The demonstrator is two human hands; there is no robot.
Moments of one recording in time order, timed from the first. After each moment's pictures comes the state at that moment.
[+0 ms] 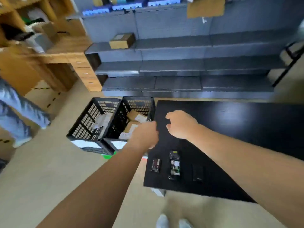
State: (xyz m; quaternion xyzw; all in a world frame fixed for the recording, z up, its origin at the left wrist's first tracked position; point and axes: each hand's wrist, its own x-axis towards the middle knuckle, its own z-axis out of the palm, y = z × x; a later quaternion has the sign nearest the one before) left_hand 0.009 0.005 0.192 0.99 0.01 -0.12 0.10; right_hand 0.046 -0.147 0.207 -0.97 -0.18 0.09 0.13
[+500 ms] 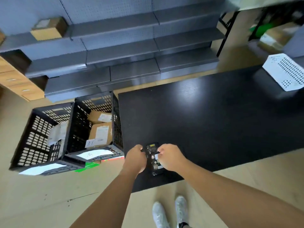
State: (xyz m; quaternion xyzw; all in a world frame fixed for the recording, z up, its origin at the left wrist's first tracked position) left_hand -0.001 -0.017 0.055 0.93 0.05 -0.25 0.26; right_hand -0.026 -0.168 0.056 -0.91 0.10 0.24 0.31
